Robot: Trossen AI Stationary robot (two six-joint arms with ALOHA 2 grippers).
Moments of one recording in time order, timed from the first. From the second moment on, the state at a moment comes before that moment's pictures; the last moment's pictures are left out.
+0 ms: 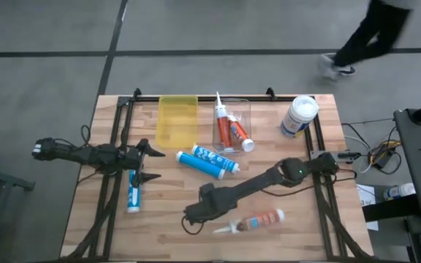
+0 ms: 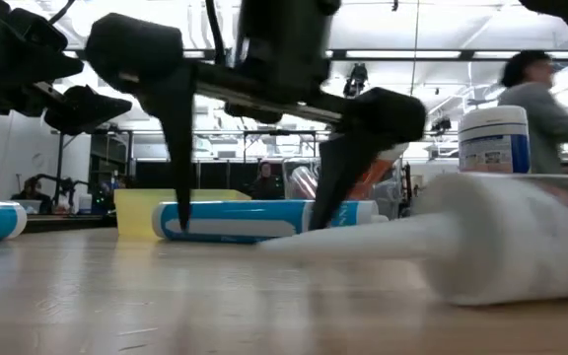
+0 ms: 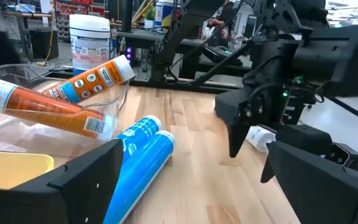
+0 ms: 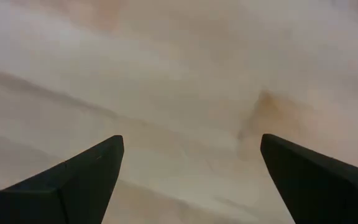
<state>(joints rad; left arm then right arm) -0.17 0.14 0.01 0.03 -0.09 -0.14 0.37 2.49 2.25 -1.16 0.13 1.66</state>
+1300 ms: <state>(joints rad) -0.17 0.14 0.01 0.03 -0.09 -0.14 0.84 2.45 2.35 -1.57 -0.07 1.29</state>
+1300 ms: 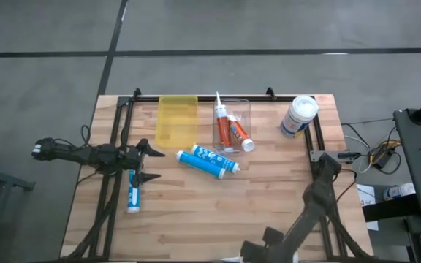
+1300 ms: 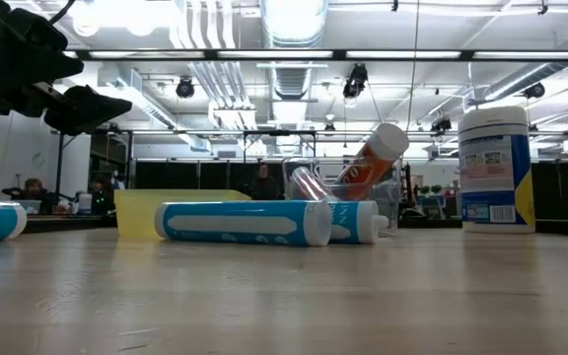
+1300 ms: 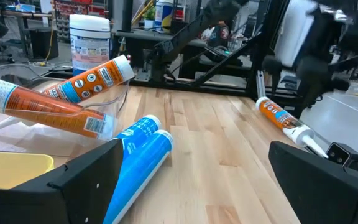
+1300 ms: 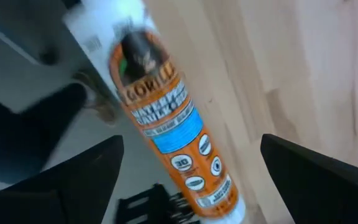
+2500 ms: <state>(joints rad) -0.17 0.16 0.01 0.03 -0.09 -0.14 0.65 2.44 2.17 -1.58 1.25 1.52</state>
